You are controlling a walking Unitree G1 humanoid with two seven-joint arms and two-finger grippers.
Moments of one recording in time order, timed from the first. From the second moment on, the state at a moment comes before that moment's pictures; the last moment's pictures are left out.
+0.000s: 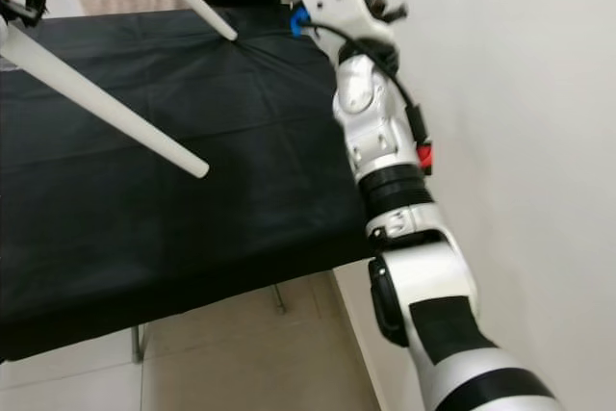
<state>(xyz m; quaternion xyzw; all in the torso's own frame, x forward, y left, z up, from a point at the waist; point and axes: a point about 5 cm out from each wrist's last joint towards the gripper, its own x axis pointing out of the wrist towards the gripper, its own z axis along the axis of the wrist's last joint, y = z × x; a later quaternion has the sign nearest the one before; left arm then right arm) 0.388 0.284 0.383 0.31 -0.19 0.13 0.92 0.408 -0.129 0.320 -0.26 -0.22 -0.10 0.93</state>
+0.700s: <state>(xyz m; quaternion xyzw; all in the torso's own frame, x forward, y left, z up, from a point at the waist) 0.384 0.266 0.433 0.35 -0.22 0.13 0.90 0.415 -0.109 0.265 -0.13 -0.10 -0.02 0.99</state>
